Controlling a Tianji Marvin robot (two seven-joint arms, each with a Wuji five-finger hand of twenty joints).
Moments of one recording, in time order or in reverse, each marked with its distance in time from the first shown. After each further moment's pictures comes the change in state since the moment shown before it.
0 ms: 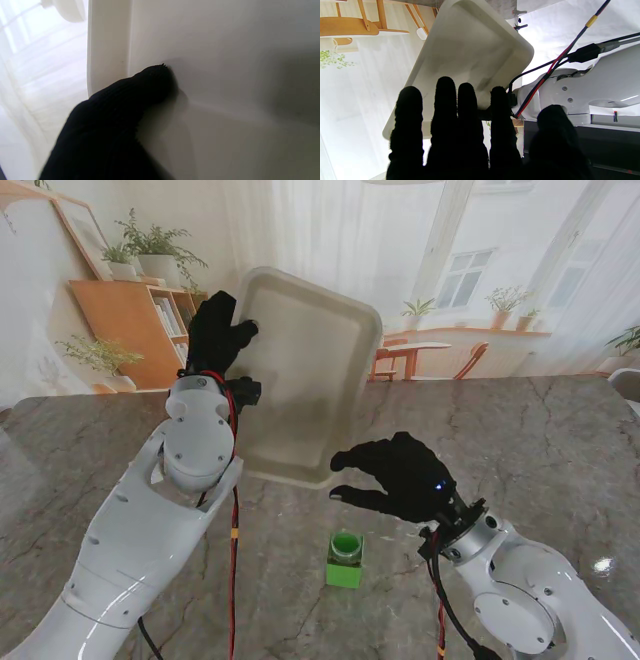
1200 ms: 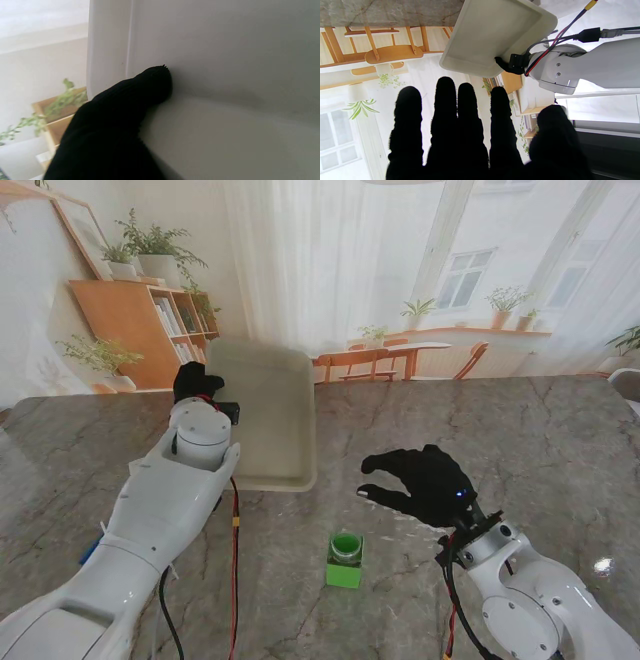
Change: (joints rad) left arm -0.194 -0.111 -0.063 0.621 -0.221 0.066 0.129; right arm -0.054 -0.005 0.045 0.052 0.019 0.105 -0.009; left_hand 0.028 0.013 -0.040 0.000 -0.029 0.000 -0.002 0.000 -0.028 -0.003 0.000 0.003 -0.016 -0.007 -0.031 0.010 -0.016 0.000 -0.038 0.013; right_hand 0.000 0.000 0.000 0.000 0.000 0.000 0.000 0.000 0.000 0.000 0.000 0.000 0.000 0.000 0.000 0.000 0.000 0.010 0.006 0.000
